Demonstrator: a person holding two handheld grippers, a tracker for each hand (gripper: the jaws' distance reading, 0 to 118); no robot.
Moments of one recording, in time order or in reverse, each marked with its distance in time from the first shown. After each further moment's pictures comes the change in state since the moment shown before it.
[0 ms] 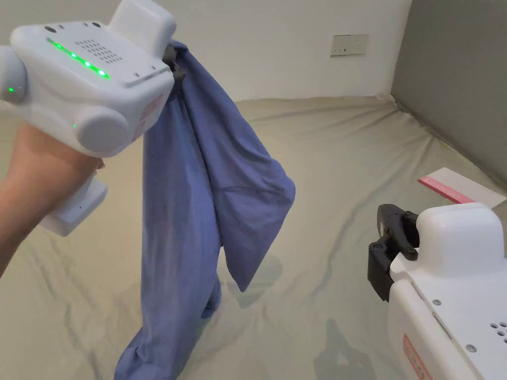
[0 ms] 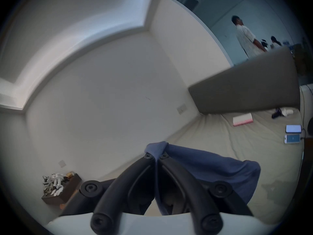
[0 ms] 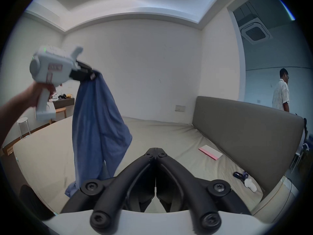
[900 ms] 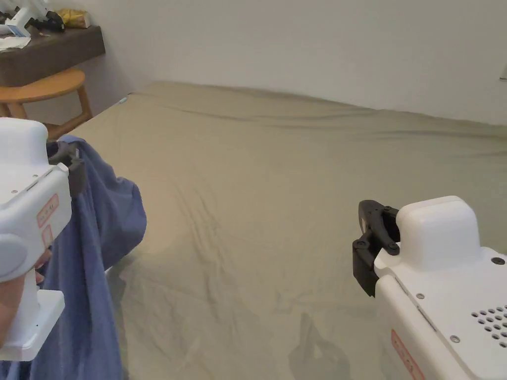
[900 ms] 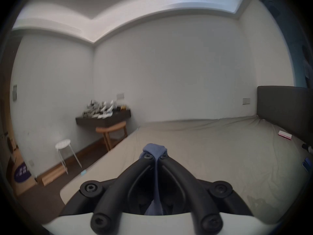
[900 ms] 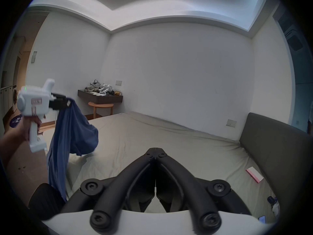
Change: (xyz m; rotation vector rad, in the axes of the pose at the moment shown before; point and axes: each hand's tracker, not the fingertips) left arm -0.174 -0.211 0.259 -0.181 0.537 0.464; right arm -0.186 0.038 0.002 0.085 0.420 0.149
